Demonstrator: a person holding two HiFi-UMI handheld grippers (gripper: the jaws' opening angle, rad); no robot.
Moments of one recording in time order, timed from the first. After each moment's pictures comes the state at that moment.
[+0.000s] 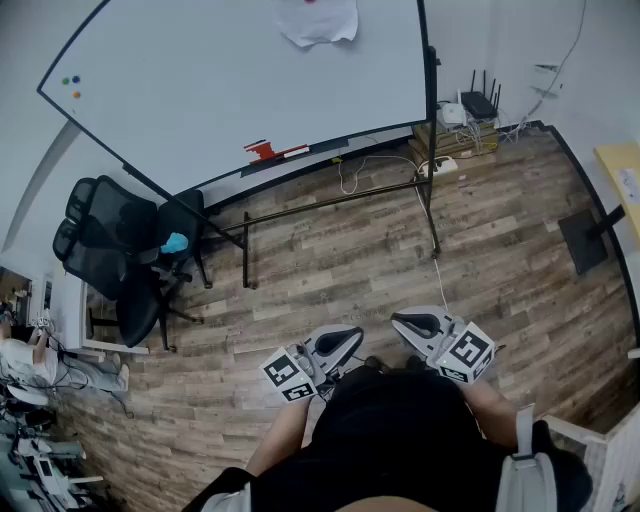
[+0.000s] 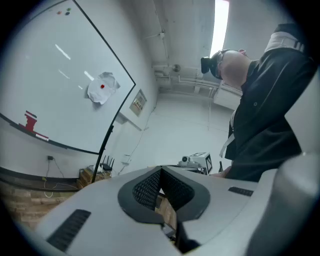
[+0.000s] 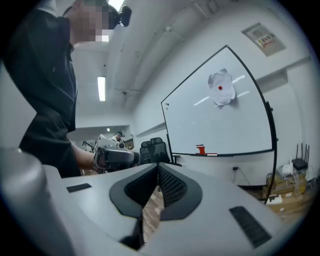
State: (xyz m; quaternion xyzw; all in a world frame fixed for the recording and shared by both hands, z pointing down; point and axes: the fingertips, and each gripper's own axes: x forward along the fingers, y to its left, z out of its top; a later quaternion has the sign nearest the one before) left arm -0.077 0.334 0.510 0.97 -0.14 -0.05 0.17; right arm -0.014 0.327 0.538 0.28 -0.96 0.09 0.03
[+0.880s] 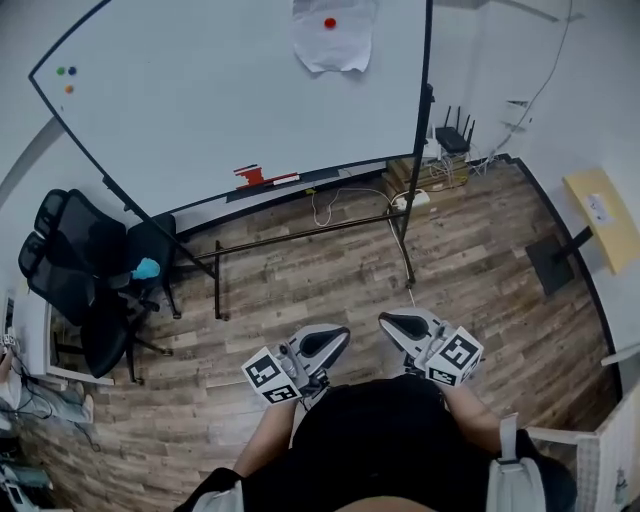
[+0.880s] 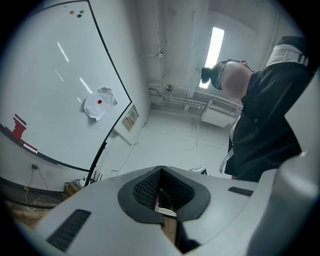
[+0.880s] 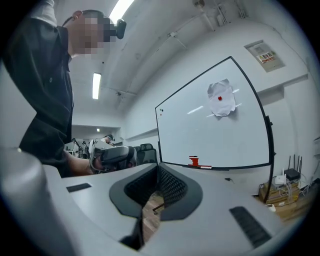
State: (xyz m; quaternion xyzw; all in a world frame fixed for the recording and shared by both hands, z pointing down) left arm -0.140 0.279 0.460 0.97 -0.08 -0.14 0.15; right arm -0.067 0.268 0.505 0.34 -0.94 0.06 0.00
